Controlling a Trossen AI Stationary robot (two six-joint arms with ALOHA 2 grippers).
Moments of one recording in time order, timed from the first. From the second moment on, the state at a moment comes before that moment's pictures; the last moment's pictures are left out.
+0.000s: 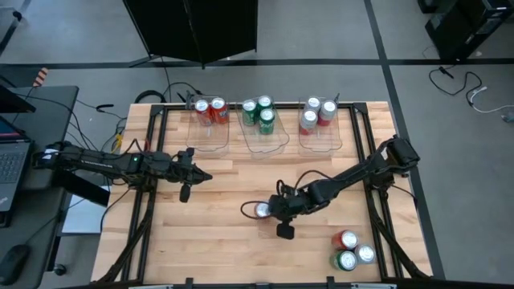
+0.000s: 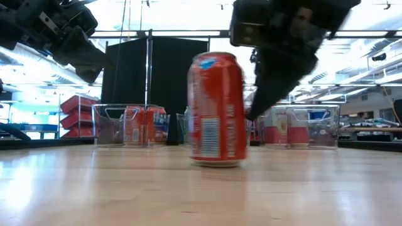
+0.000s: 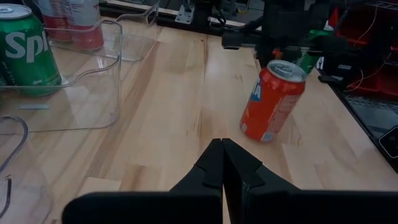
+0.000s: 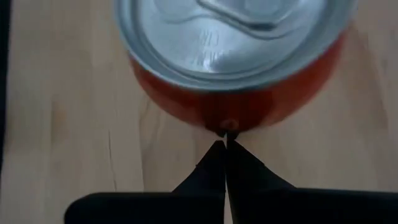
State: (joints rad) left arm -0.10 0.58 0.28 -0.02 -0.07 -0.22; right arm 0.35 1.78 1.10 -0.32 0.07 0.53
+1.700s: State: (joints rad) left arm -0.10 0.63 0.28 0.02 -0.07 -0.27; right arm 0.09 1.98 1.10 0.33 0.11 0.12
